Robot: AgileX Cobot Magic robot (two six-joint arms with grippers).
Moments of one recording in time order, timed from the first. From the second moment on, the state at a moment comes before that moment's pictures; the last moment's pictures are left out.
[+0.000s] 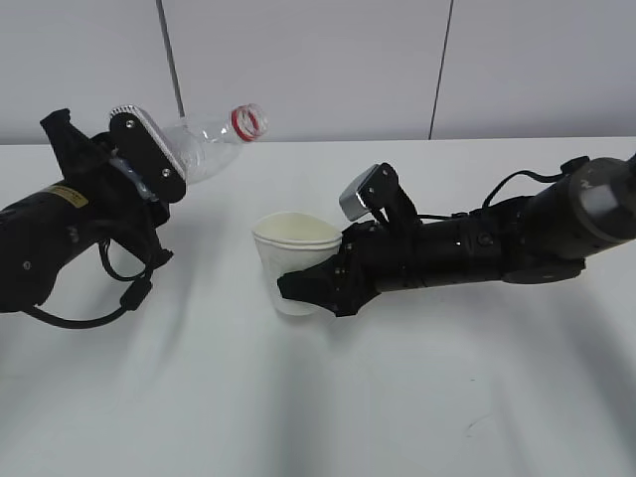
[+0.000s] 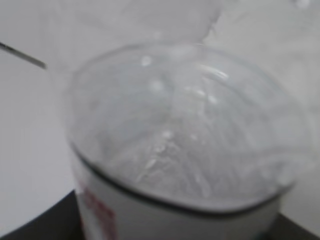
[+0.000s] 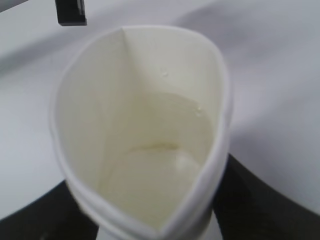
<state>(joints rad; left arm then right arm) -0.40 1.81 -0.73 -0.30 -0.75 1.16 0.28 2.15 -1.09 -1.23 -0.86 0.80</state>
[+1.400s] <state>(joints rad) -0.42 1.81 -0.73 -0.39 -0.70 0.14 0.28 2.15 -1.09 -0.92 -0.84 0.63</state>
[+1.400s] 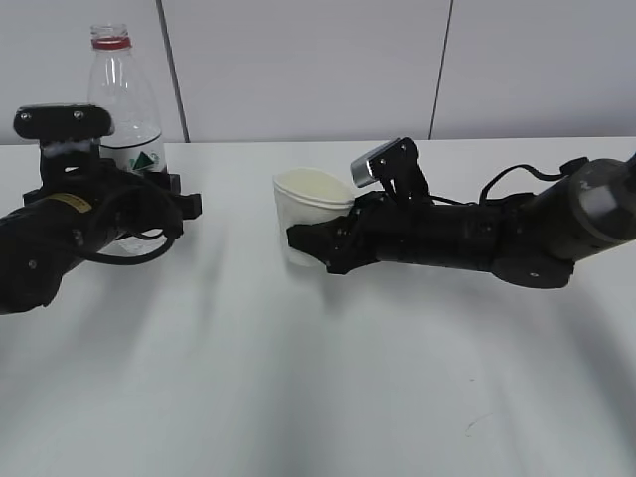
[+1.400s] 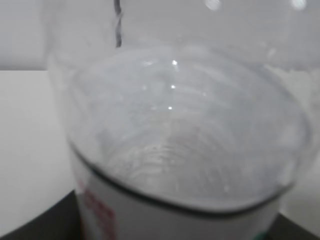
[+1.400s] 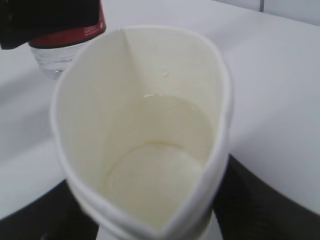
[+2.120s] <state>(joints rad) -0.42 1.81 -0.73 -0.31 -0.71 0.14 0.15 2.16 -1.09 -0.65 -0.74 0.48</state>
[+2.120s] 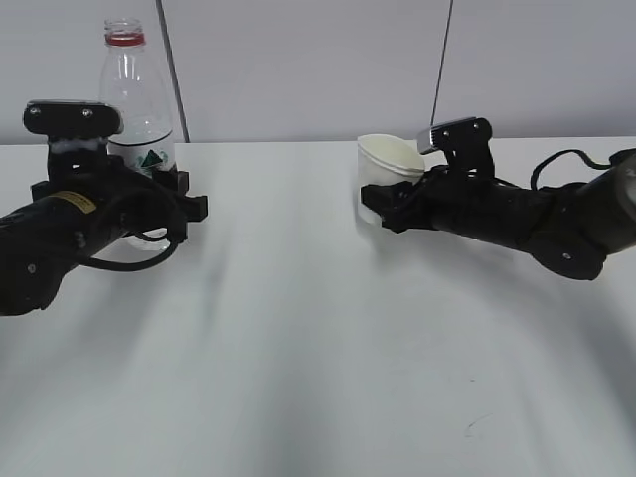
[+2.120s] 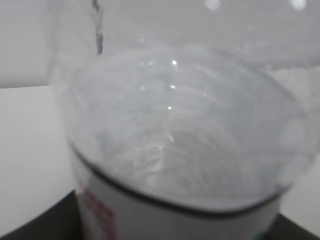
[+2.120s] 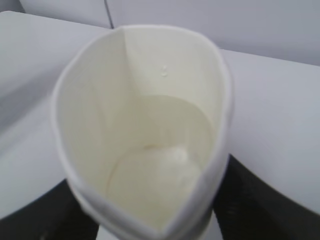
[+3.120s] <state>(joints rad) -0.42 1.89 -0.73 -0.29 -0.77 0.14 0.11 2.21 -1.09 -0.39 -0.71 0.23</state>
